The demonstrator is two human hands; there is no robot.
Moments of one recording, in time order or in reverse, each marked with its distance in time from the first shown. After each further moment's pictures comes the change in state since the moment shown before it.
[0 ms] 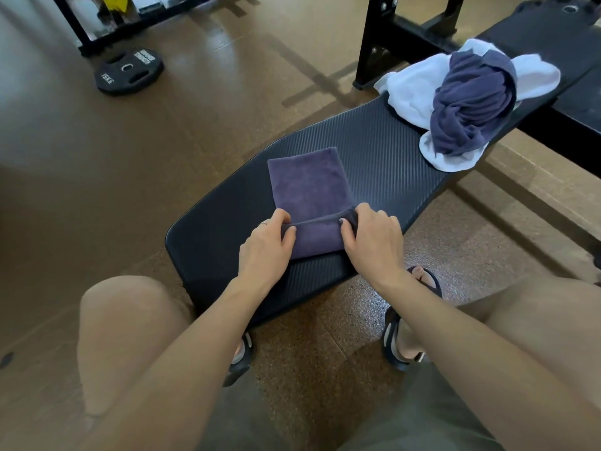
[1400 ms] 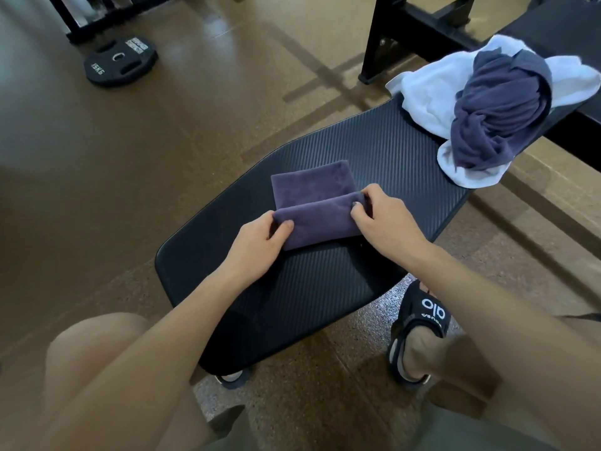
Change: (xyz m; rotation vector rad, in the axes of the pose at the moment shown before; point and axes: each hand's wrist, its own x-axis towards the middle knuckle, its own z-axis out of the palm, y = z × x) left_hand 0.058 -0.011 -0.025 -0.289 -0.217 -0.134; right_hand 0.079 0.007 -0.019 0.390 -0.376 0.113
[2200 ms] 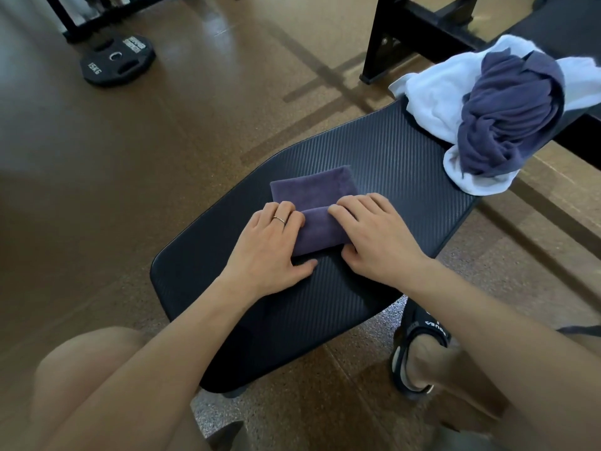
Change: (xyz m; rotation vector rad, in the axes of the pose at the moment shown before) left_hand 0.013 0.005 0.005 0.796 0.107 0.551; right_hand -0.001 -0.010 0.007 -0.658 -0.035 -0.552
